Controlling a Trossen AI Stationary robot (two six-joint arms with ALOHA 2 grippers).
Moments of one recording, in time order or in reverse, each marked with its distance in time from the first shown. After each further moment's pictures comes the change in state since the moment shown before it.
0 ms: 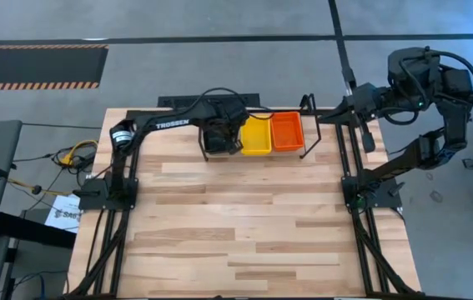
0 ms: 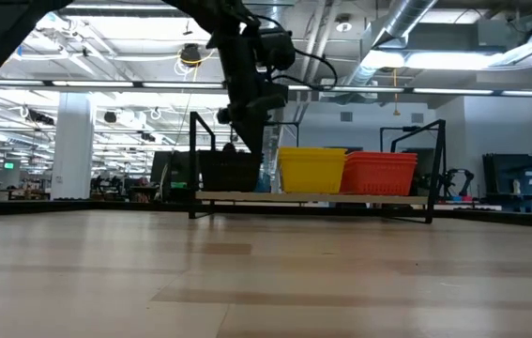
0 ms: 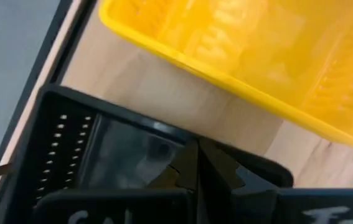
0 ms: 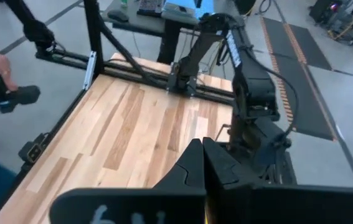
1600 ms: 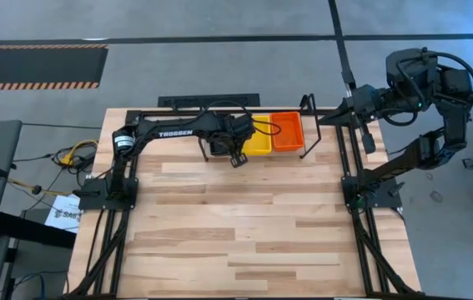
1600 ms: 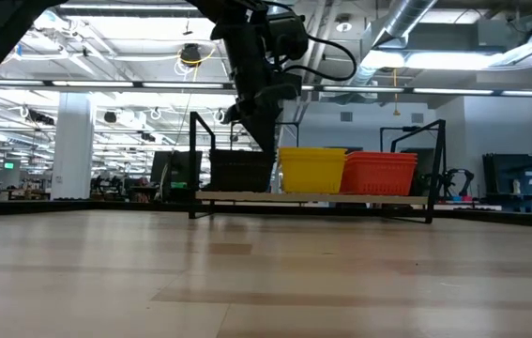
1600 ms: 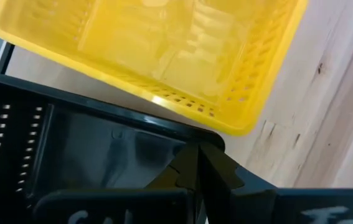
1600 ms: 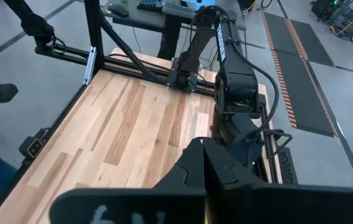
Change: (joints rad) left arm -0.109 0.008 -0.001 0.013 0.025 -0.036; right arm 0.000 0.000 0.000 -0.023 0.000 -0.008
